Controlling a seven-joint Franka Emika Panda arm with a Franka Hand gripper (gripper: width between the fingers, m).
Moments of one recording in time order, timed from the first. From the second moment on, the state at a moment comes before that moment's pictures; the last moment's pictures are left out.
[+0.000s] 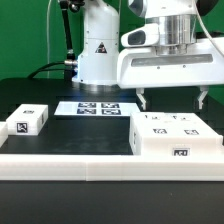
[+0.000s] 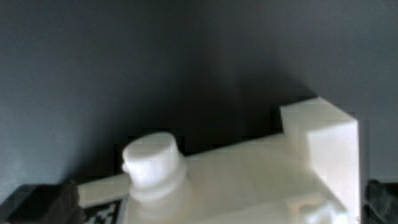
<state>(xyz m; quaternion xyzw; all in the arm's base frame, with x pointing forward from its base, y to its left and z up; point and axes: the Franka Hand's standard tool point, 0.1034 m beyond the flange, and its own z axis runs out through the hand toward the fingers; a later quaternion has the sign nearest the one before) 0.496 0.108 0.055 -0.99 0.10 -0.03 0.05</state>
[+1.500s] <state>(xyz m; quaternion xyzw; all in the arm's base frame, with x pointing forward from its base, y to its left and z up) 0.493 0.093 0.027 -1.00 0.05 -0.04 0.04</state>
